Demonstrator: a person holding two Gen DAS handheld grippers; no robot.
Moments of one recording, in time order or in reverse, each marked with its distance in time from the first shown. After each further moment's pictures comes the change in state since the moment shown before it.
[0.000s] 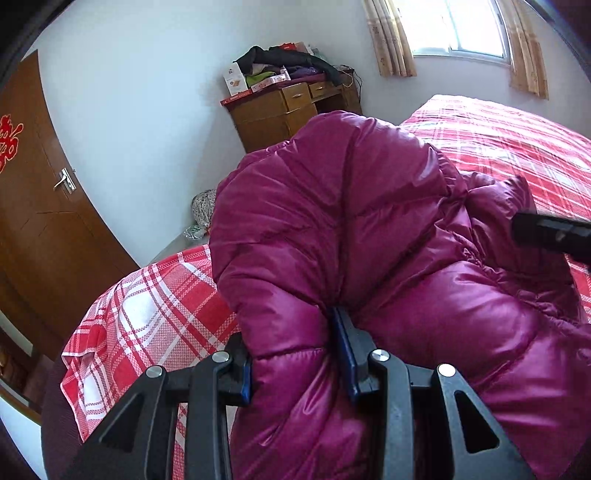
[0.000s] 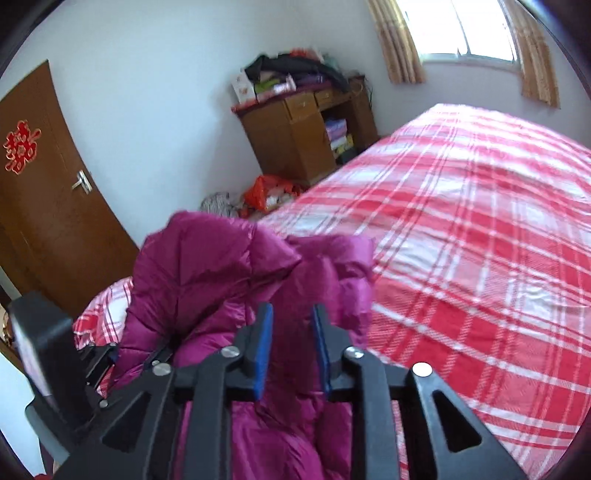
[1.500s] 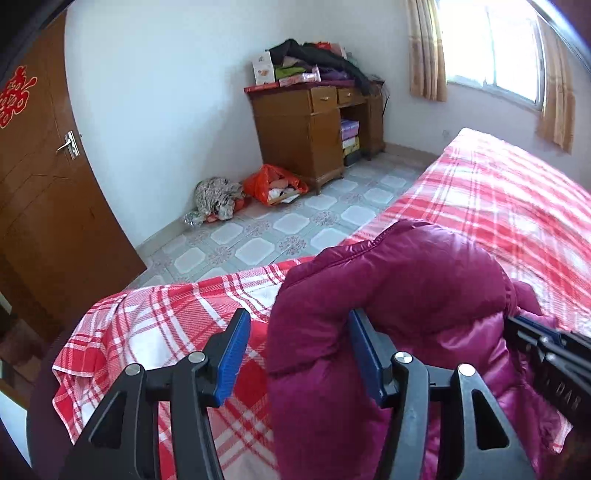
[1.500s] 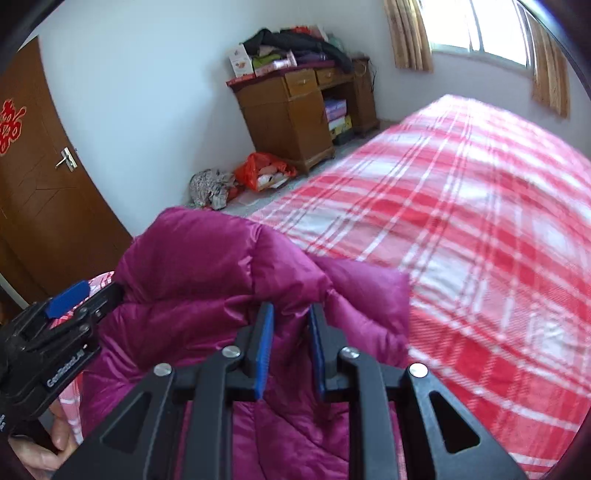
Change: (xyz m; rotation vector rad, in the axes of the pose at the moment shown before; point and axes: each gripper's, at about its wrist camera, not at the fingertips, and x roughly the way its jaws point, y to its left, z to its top) left arm 0.040 0.057 0.065 -0.163 0.037 -0.041; right arm 0.050 0.011 0.029 -0.019 0.088 -0.040
